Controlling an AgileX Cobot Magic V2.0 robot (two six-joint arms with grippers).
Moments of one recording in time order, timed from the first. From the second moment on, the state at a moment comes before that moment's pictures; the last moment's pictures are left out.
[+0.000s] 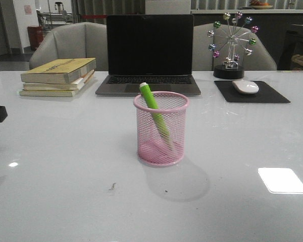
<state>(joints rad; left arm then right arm) -0.03 1.92 -1.19 0.04 0.72 -0.06 0.58 0.76 -0.66 0.00 0.64 0.00</state>
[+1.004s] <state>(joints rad) -0.31 1.30 -0.71 0.00 -0.20 -0.06 0.58 0.76 -0.66 0.00 0.64 0.00</state>
